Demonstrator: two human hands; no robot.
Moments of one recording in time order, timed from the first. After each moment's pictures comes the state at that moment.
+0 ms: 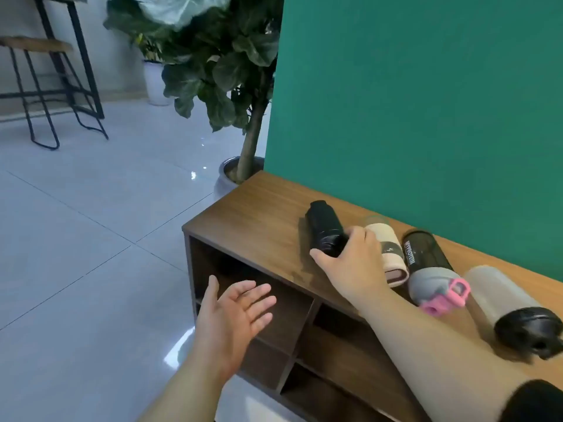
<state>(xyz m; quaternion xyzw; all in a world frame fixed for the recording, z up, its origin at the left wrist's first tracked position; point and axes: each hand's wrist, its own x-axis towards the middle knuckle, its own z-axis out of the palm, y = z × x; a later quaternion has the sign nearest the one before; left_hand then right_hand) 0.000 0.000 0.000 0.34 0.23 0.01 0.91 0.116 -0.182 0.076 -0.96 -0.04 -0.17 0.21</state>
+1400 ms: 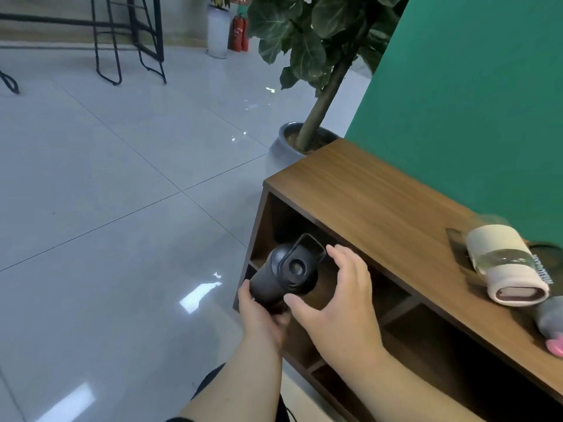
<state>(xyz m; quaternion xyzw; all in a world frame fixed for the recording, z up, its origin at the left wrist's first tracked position) 0.014 0.051 -0.113 0.00 0.42 0.10 0.90 0.013 -0.049 -0.009 -0.92 -0.21 -0.03 0.32</state>
